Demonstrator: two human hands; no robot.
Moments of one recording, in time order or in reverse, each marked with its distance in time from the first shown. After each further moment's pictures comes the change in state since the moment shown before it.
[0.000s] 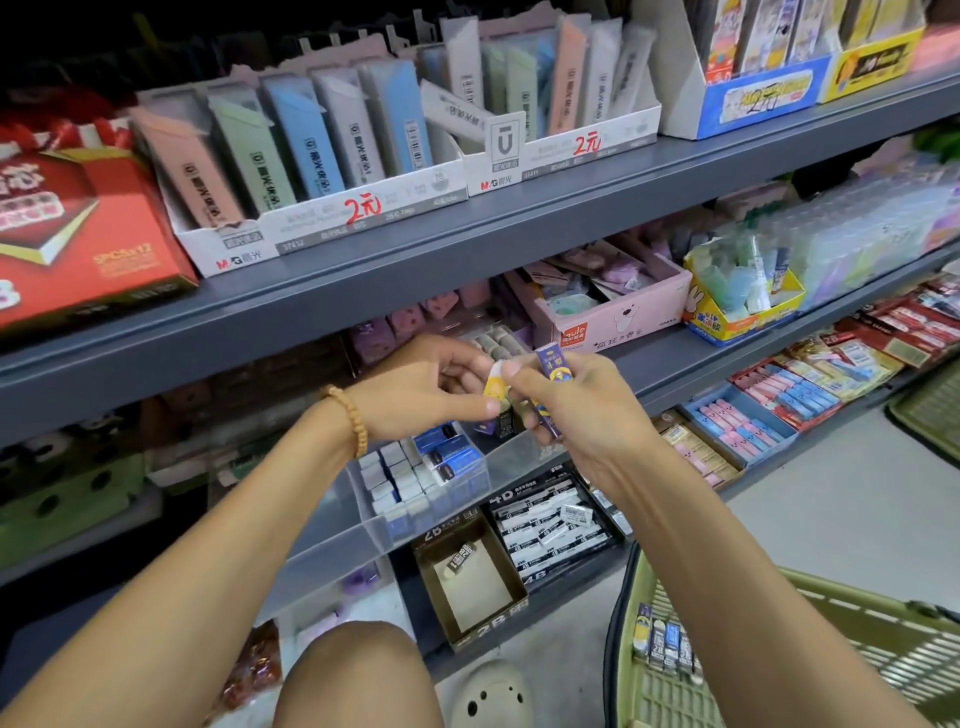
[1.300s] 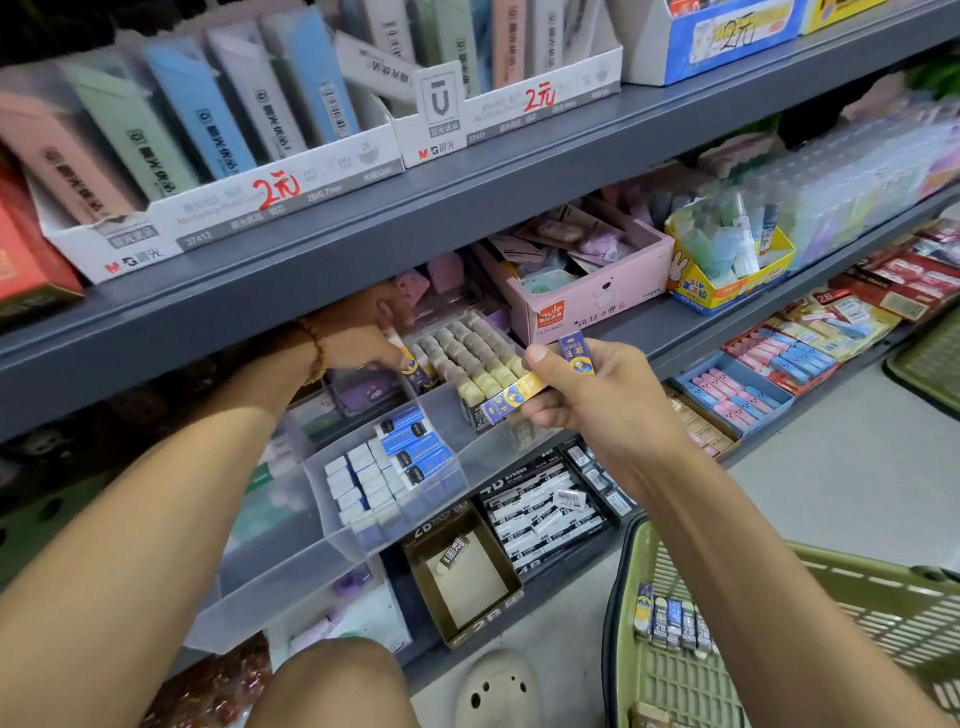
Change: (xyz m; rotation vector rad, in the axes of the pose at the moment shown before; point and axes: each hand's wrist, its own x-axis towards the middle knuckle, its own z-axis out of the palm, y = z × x) left_hand 0.054 -0.035 -0.049 0.501 0.198 -0.235; right_hand -0.002 0.013 -0.034 0.125 0.070 -0.005
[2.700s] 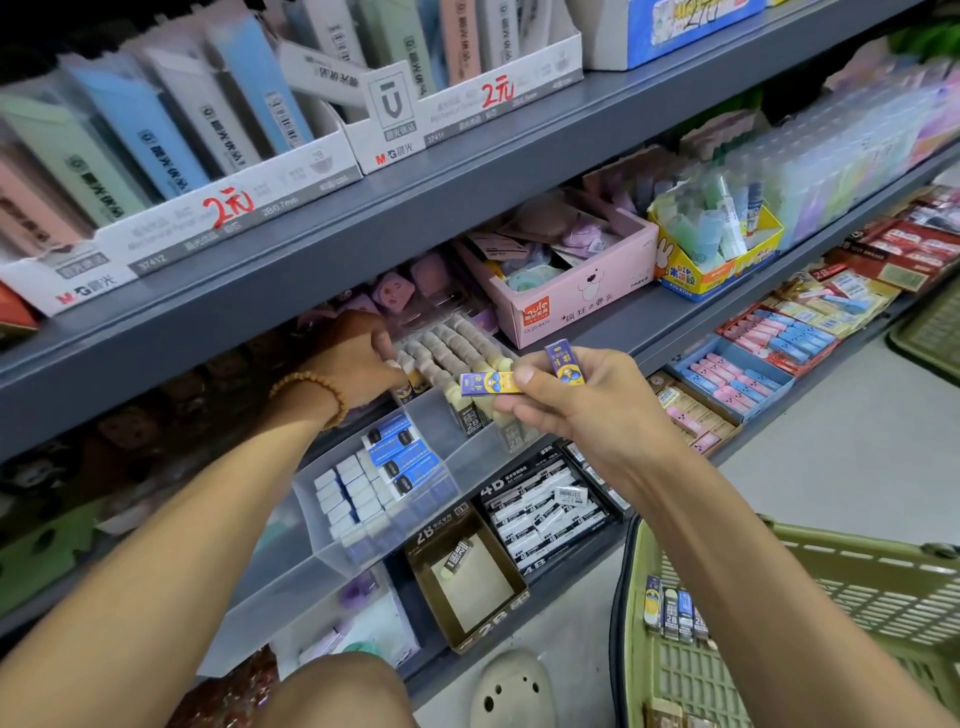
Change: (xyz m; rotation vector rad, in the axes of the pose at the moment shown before) left_hand -0.002 -0.003 0.033 0.102 0.231 -0.127; right_hand -0.003 0.004 -0.009 0.152 -0.042 0.091
